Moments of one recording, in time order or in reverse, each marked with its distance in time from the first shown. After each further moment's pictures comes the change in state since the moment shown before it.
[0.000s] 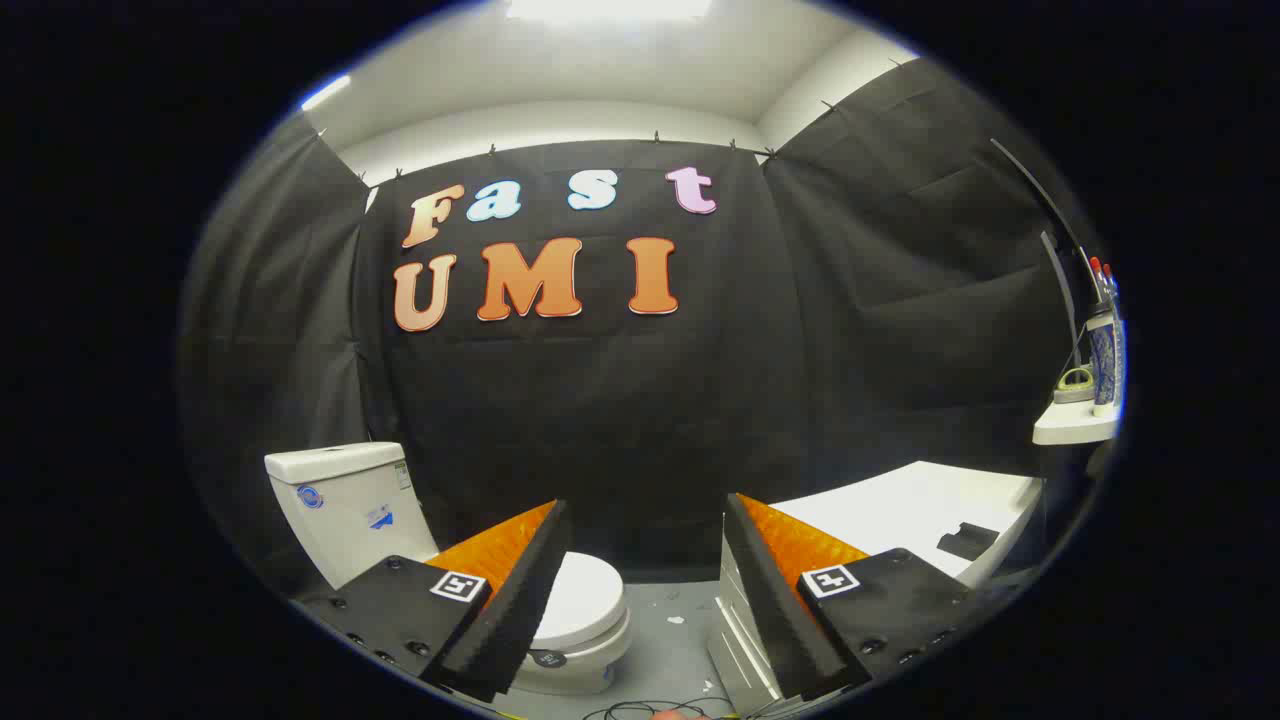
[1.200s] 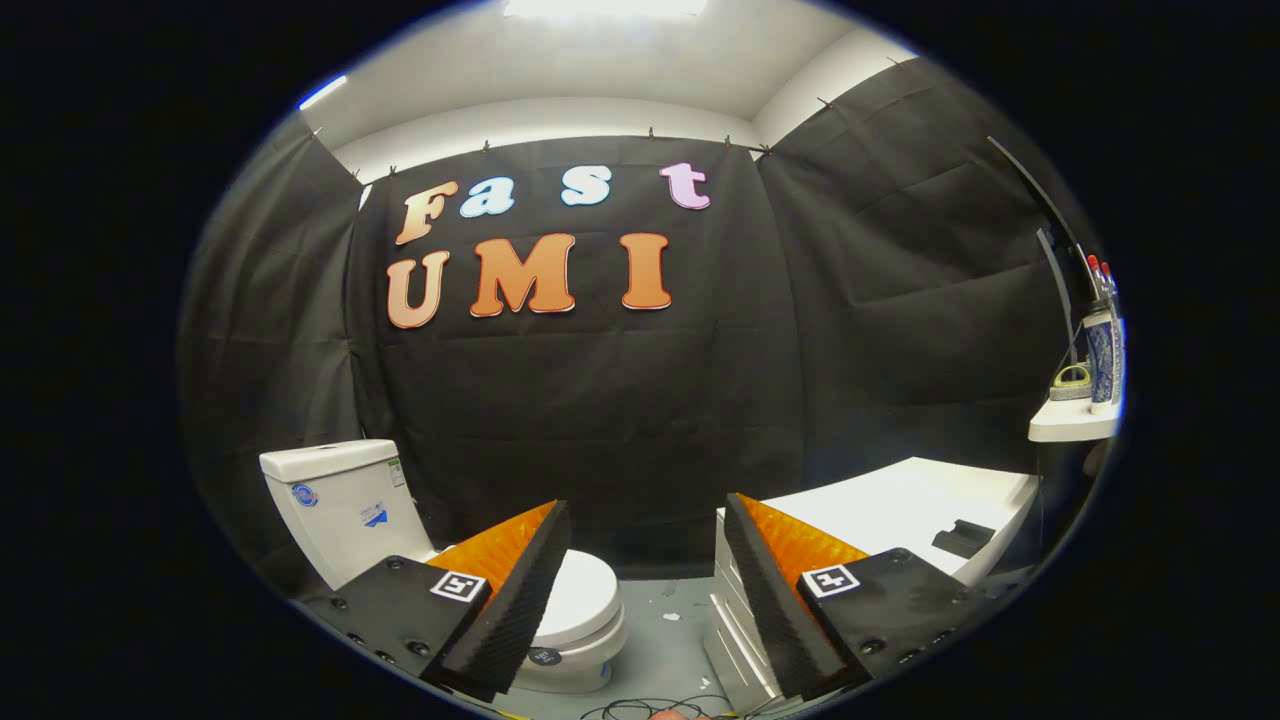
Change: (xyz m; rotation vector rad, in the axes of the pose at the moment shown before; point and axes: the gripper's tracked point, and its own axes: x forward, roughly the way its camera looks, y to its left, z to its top) arm 0.000 -0.006 0.001 -0.002 0.010 -0.016
